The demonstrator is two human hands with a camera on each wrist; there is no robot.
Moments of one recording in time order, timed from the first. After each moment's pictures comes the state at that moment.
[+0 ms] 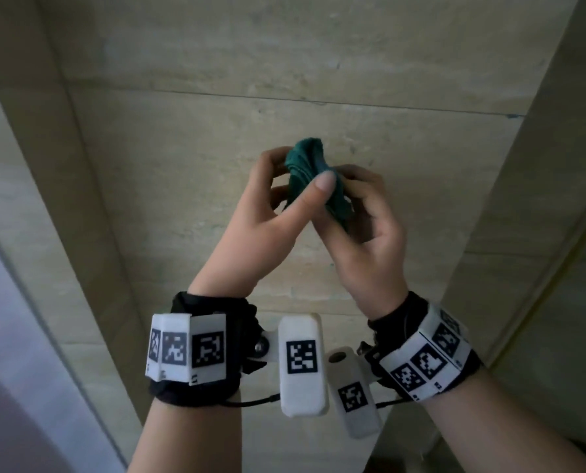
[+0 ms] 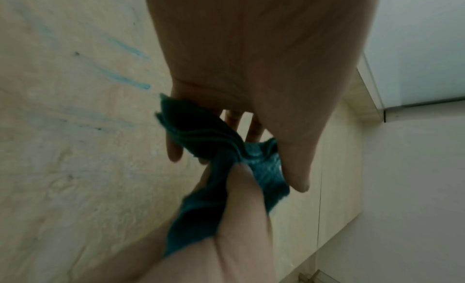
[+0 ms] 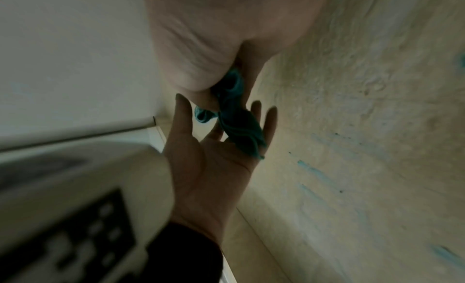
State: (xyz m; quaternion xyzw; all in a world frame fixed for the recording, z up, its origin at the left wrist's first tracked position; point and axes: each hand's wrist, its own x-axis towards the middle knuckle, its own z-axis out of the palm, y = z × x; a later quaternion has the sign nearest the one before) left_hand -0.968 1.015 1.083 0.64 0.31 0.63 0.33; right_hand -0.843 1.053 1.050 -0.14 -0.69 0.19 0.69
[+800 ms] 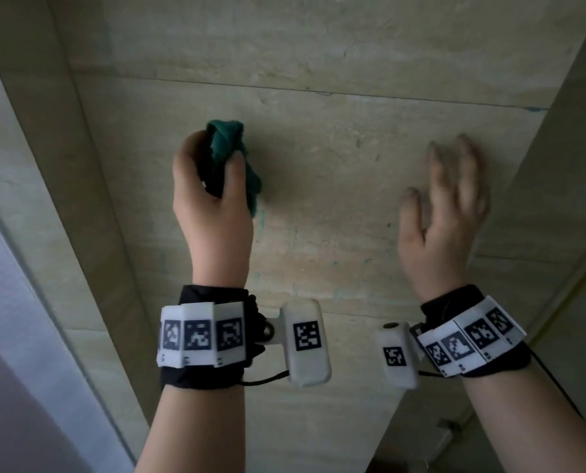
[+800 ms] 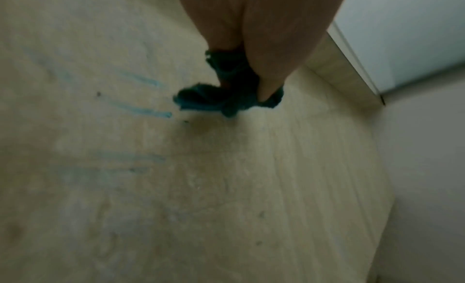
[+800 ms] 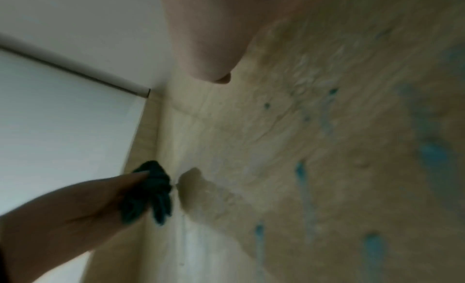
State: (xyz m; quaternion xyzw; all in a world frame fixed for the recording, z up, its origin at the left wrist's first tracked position) left_hand -0.979 1.035 1.069 0.44 0.43 0.79 0.04; right_hand -0.768 1.105 1.040 -0.40 -0.63 -0.26 0.61
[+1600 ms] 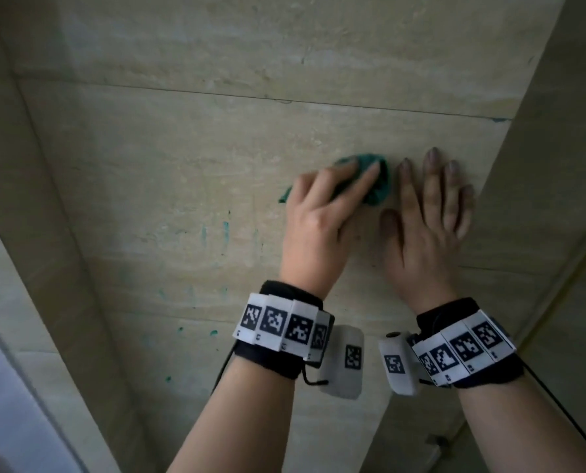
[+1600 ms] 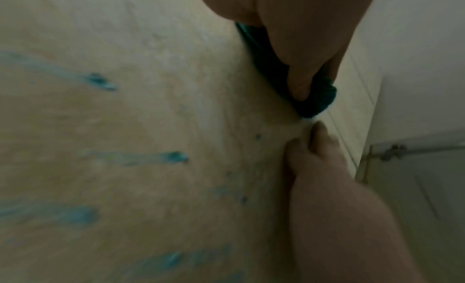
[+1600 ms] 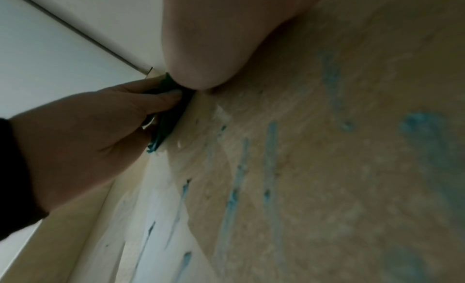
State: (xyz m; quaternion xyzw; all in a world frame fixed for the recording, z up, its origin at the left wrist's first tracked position) left_hand -0.878 1.101 1.045 0.67 0.33 0.62 -0.23; right_hand -0.731 1.130 1.029 -0.44 -0.66 -0.36 0.49
